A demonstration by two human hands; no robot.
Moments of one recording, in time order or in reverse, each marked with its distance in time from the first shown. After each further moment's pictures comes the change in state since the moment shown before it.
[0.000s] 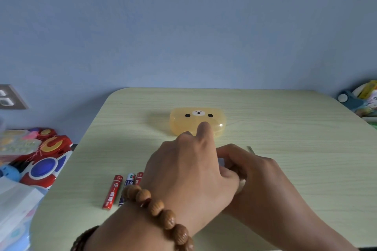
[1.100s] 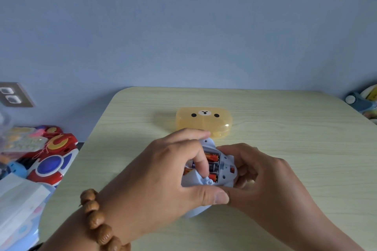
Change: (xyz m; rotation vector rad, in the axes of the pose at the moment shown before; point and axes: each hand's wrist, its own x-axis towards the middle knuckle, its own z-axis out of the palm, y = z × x) left_hand -0.006 -0.068 0.004 -0.403 -0.104 0.261; right_hand -0.002 -0.005 -0.002 0.064 0.005 0.094
